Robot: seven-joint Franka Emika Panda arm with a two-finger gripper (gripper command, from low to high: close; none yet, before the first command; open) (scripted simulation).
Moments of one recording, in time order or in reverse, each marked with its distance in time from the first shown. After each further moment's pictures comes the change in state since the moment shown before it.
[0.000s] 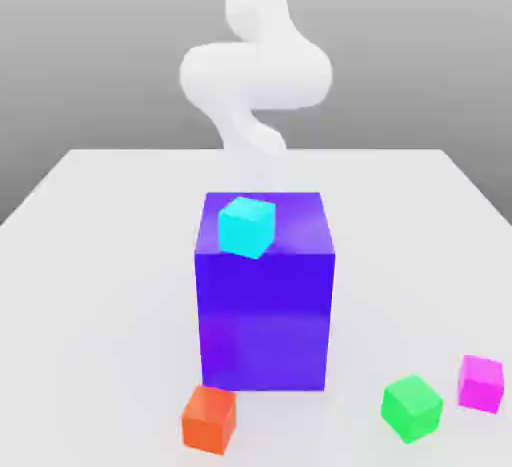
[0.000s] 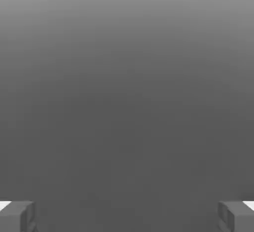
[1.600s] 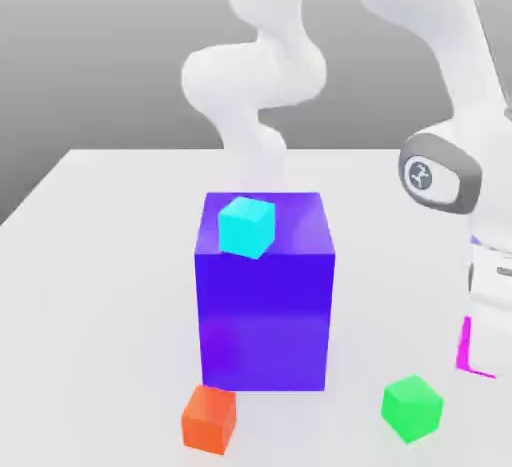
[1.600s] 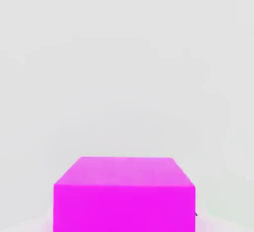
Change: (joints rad) arm 0.307 0.855 0.112 -0.173 -0.044 0.293 -0.406
